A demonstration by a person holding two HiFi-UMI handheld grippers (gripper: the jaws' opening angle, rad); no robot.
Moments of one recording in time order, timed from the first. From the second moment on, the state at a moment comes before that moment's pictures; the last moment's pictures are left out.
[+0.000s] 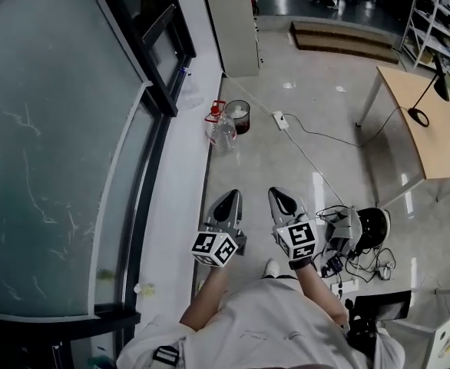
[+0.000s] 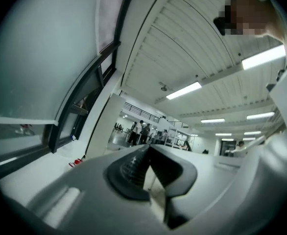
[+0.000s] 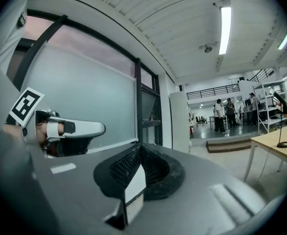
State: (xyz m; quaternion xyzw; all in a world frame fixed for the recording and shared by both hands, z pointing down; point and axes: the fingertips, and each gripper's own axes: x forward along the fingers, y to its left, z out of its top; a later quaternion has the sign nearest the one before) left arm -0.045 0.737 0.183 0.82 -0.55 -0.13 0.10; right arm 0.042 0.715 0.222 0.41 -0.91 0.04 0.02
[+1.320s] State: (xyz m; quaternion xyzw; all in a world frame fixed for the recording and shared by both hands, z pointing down) left arm -0.155 0.369 0.215 0.85 -0.49 -0.14 0.14; right arm -0.083 0.392 0.265 0.42 -0.90 0.05 0.12
